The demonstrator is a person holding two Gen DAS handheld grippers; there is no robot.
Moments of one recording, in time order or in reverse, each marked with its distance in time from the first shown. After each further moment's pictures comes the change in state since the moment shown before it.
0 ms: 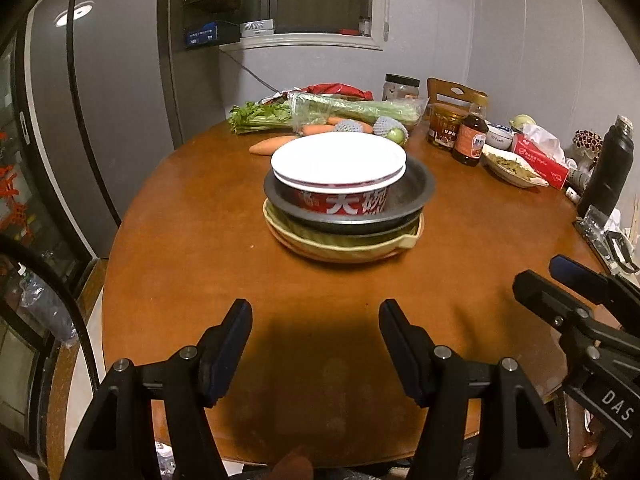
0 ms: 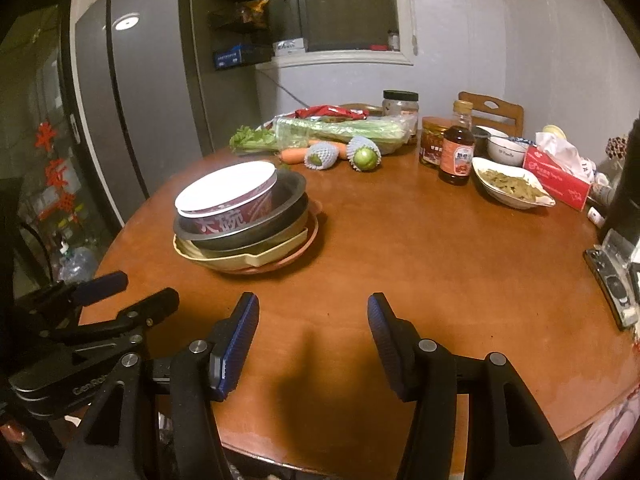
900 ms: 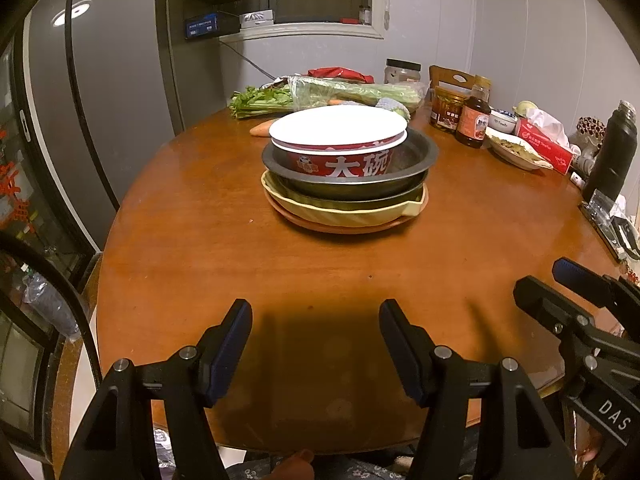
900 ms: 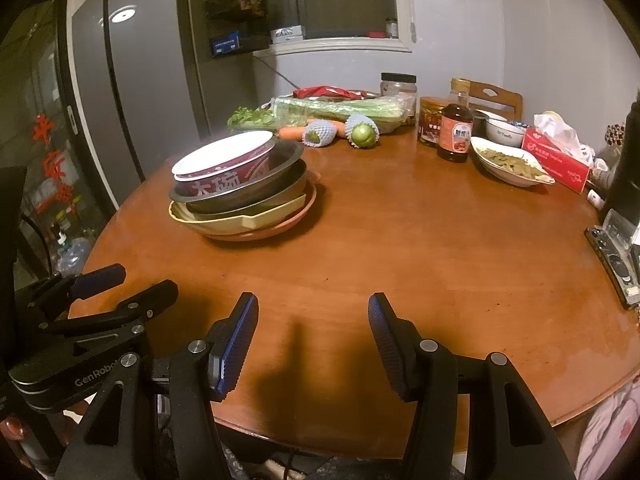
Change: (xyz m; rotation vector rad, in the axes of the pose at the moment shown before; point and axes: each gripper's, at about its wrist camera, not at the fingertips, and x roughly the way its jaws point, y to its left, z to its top) left arm 0.011 -0.003 -0.015 0.017 0.034 0.010; right arm 0.007 -0.001 -0.023 0.004 0.042 -0.008
